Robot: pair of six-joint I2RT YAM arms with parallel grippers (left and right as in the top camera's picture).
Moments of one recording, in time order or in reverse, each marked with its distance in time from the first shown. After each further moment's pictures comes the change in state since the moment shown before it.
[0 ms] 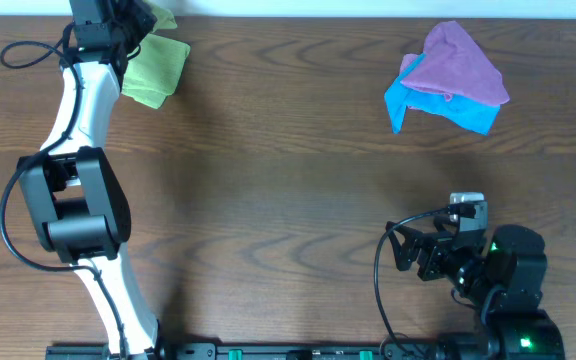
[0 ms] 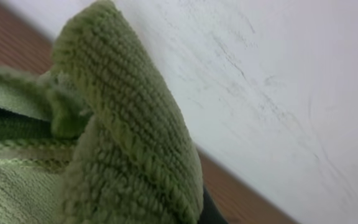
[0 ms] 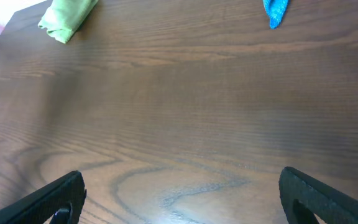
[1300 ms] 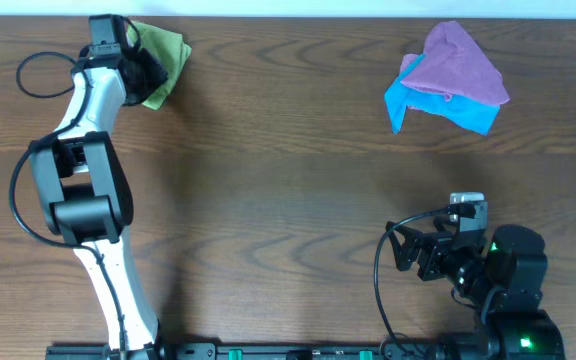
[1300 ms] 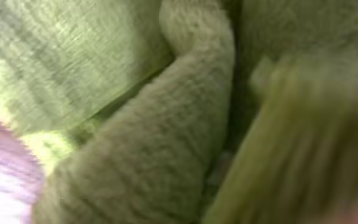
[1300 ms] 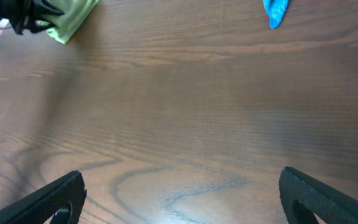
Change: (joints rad) left arm 0.017 0.125 0.004 -0.404 -0.059 0.161; right arm 0.000 0.000 0.000 0.000 0.000 0.000
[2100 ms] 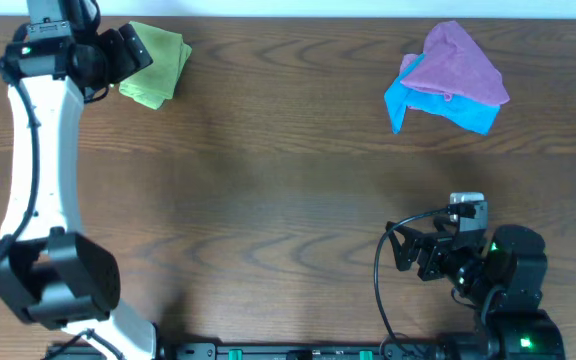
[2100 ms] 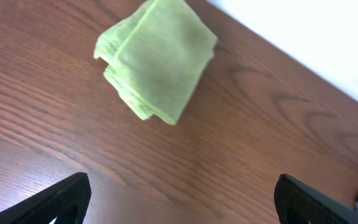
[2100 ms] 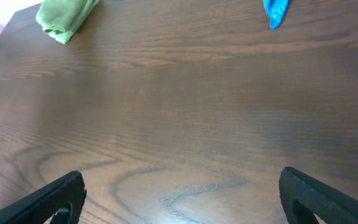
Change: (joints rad) left arm 0.008 -0.480 0.000 -0.386 -0.027 0.180; right arm 0.000 0.000 0.000 0.000 0.000 0.000
